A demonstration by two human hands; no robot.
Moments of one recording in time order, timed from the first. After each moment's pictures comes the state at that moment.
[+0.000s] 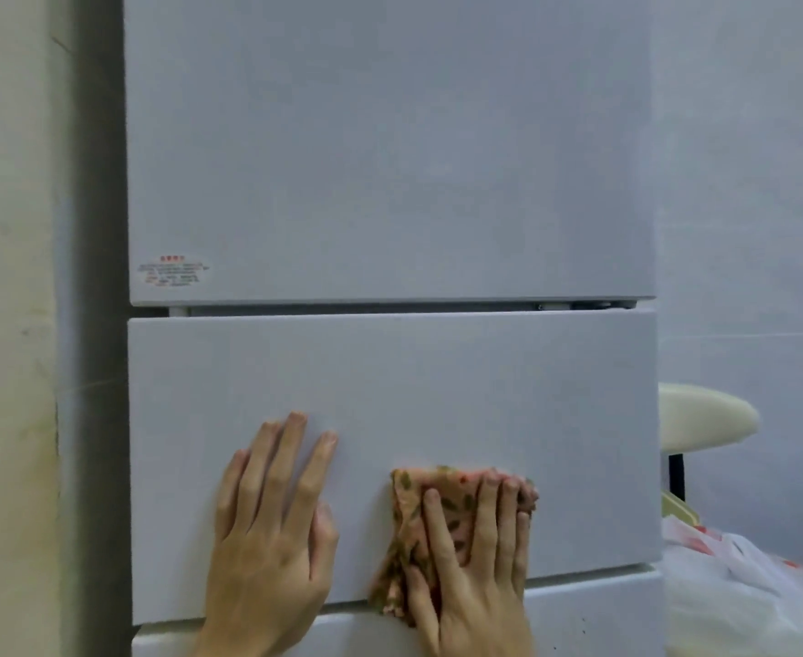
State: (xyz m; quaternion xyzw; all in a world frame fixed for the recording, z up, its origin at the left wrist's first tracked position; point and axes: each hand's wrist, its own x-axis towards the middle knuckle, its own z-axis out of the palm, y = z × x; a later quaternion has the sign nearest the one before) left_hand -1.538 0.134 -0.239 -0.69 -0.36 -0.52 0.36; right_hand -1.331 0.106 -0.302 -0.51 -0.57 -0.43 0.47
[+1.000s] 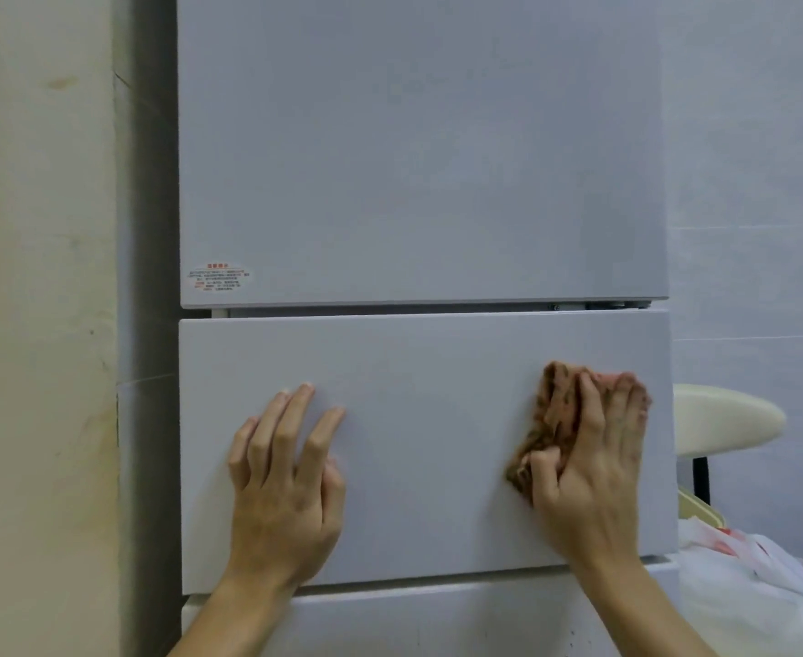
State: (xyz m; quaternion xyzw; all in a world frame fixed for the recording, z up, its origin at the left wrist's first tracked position) left_hand -1.551 0.137 -0.214 -0.66 -0.35 -0.56 0.36; right_hand -1.264 0.085 -0.212 -0.53 -0.50 -0.32 0.60
